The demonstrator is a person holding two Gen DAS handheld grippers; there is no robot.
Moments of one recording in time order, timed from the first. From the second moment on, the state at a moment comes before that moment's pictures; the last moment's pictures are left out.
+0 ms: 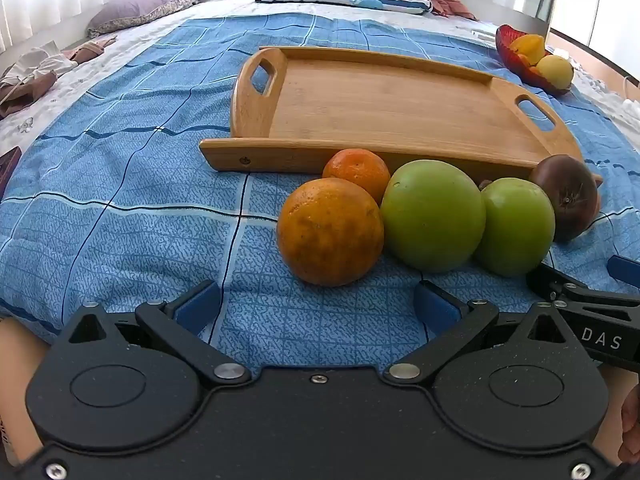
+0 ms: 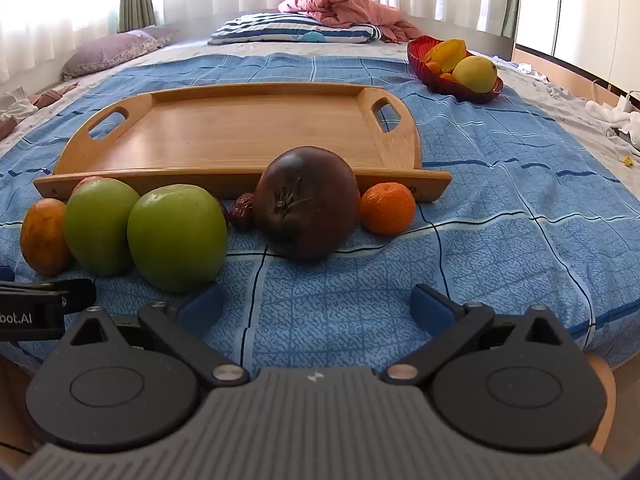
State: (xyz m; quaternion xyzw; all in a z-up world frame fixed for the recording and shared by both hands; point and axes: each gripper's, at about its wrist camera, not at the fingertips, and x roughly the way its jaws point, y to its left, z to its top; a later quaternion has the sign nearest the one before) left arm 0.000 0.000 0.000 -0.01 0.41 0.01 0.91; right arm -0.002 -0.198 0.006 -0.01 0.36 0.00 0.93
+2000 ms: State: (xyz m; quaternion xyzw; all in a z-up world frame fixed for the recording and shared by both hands) left arm -0.004 -0.005 0.002 -0.01 0.40 0.02 0.92; right arm -0.003 -0.198 0.005 -0.01 0.35 0.00 0.94
